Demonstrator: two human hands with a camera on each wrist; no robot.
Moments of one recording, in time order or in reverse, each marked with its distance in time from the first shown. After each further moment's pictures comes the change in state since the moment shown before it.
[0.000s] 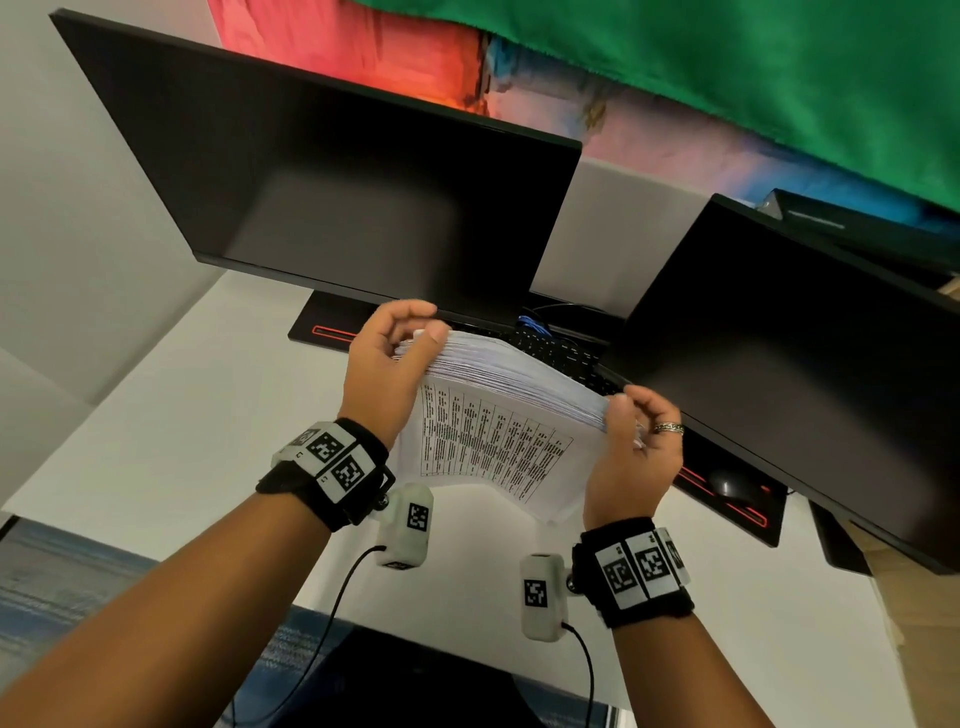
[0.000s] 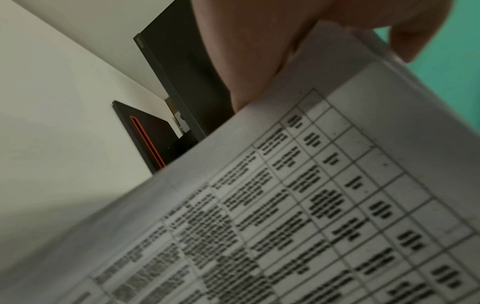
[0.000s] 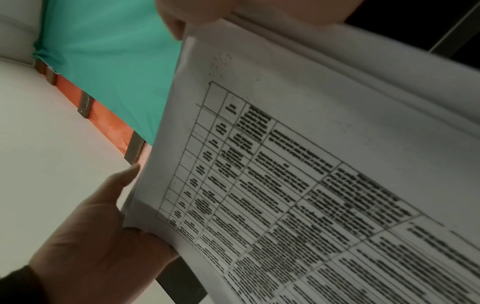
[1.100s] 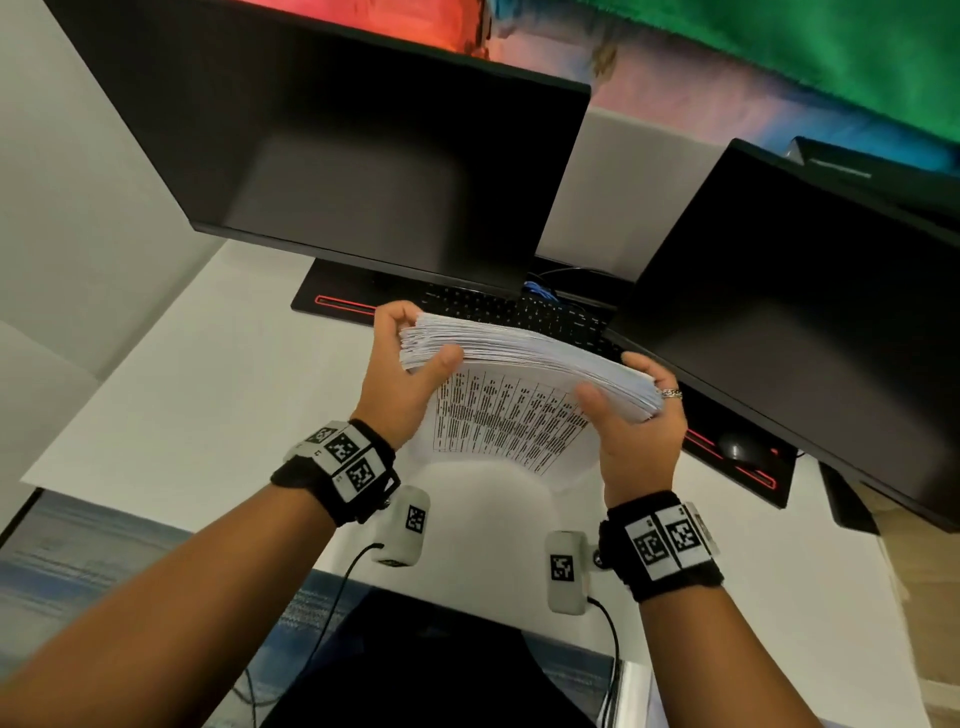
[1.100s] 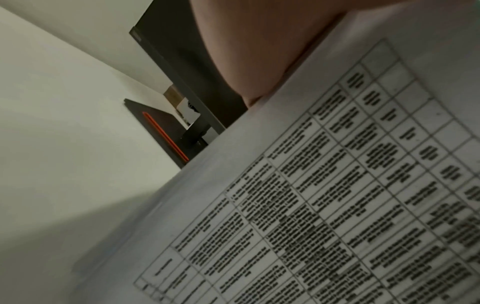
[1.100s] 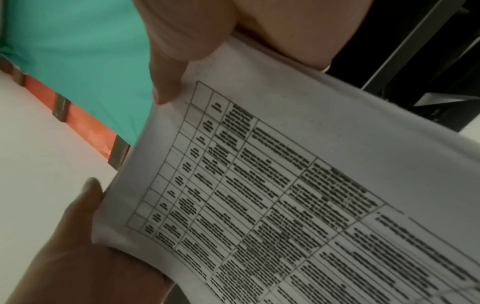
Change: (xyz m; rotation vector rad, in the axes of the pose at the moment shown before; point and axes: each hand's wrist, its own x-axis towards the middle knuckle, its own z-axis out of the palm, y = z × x) left_hand -0.031 -0.022 -0.004 0.036 -0.137 -0.023; right_hand -0.003 0.003 -0.022 -0.054 -0.252 0.117
